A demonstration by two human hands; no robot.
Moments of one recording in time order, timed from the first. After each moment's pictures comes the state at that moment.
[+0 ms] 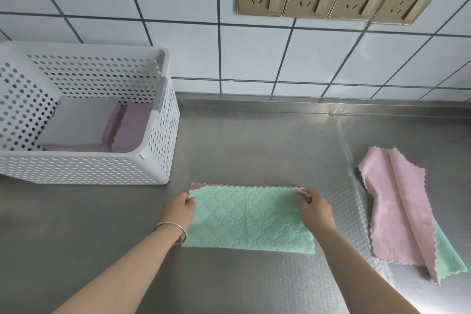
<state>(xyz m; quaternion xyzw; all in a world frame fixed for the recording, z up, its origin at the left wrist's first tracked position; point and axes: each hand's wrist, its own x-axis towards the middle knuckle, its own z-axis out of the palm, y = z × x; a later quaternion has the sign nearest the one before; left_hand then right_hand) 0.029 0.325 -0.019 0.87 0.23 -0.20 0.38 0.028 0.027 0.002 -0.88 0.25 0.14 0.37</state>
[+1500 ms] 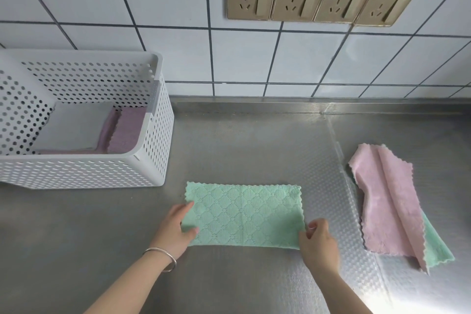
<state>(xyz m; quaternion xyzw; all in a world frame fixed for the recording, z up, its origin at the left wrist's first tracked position) -0.017 0.332 -0.012 0.90 0.08 -0.19 0.37 -0.047 0.033 0.002 -0.89 0.34 0.12 0.28</state>
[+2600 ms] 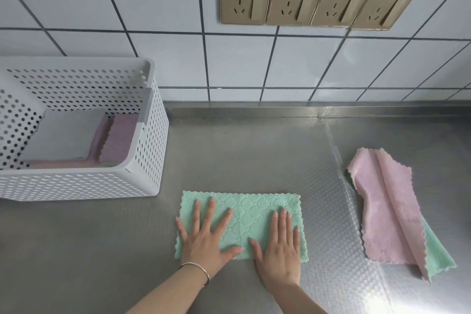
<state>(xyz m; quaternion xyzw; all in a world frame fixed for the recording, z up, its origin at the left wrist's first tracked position) -0.019 0.263 -0.036 0.97 -0.07 -0.21 0.04 -0.051 0.088 -0.040 -0.98 0.10 0.12 0.09</state>
